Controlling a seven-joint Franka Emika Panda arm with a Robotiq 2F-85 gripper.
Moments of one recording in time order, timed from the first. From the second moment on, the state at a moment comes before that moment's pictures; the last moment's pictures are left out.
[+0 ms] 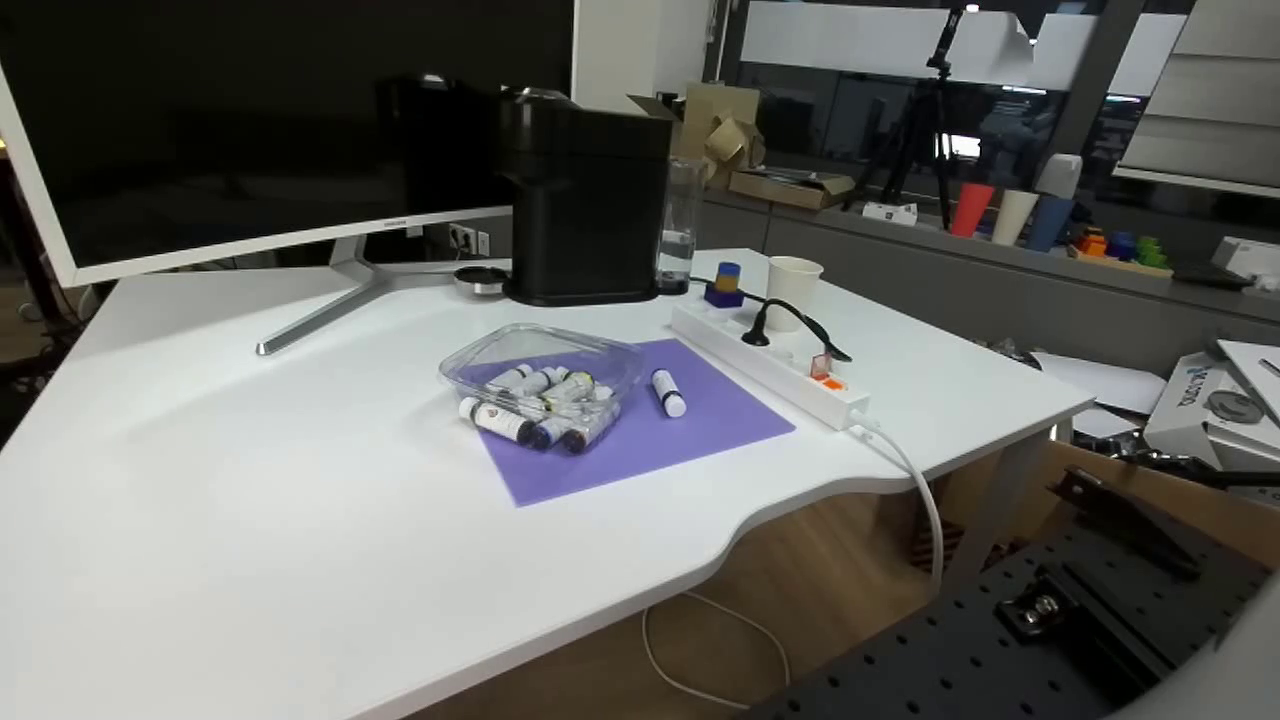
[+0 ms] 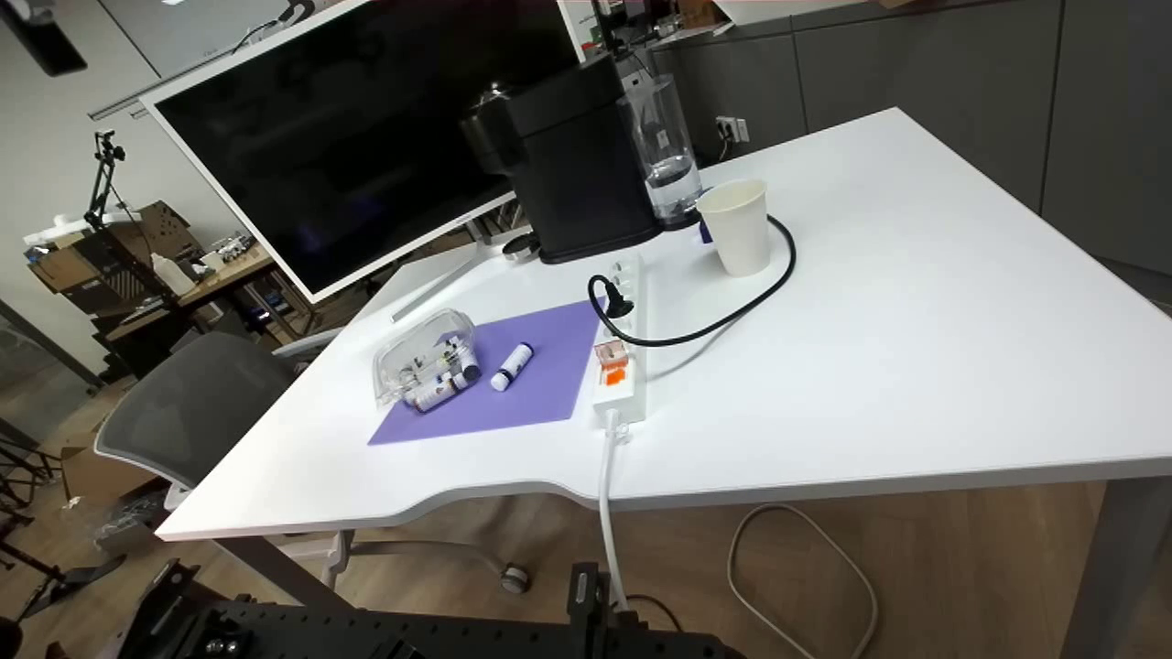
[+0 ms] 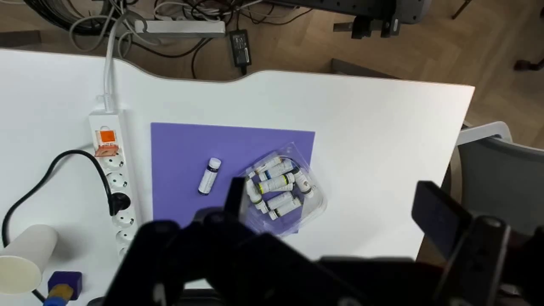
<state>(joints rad) 0.02 -0.92 -0.16 -2.54 0.08 1.66 -0.22</state>
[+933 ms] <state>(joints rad) -0.09 -0.68 -0.34 -2.62 -0.07 2.00 -0.45</state>
